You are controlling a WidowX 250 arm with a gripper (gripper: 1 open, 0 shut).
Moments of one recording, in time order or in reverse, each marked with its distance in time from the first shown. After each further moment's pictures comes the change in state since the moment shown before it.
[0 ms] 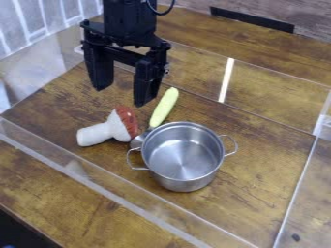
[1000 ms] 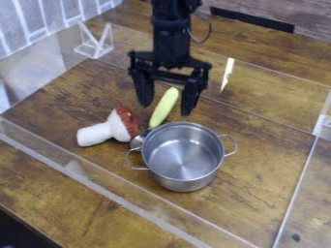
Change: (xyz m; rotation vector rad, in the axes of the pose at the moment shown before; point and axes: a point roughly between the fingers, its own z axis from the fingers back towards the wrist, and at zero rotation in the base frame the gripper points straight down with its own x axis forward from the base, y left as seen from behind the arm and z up) arm 0.062 -0.014 -0.051 -0.052 0.011 0.162
